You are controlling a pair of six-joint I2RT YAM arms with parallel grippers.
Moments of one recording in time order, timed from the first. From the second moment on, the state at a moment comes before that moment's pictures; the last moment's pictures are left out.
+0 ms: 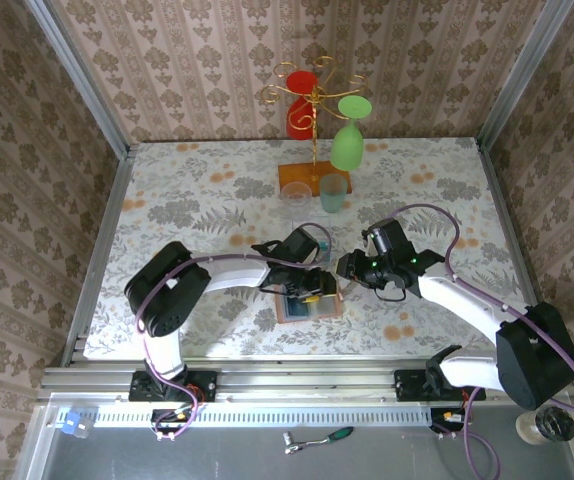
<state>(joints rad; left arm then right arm) -0.92 1.83 1.02 -0.23 0.46 -0.92 0.45 1.26 0.70 -0.35 -0.34 0.81</state>
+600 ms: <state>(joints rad) -0.88 1.62 0.97 -0.33 0.41 -0.85 0.47 1.27 0.70 -0.36 -0.35 0.81</state>
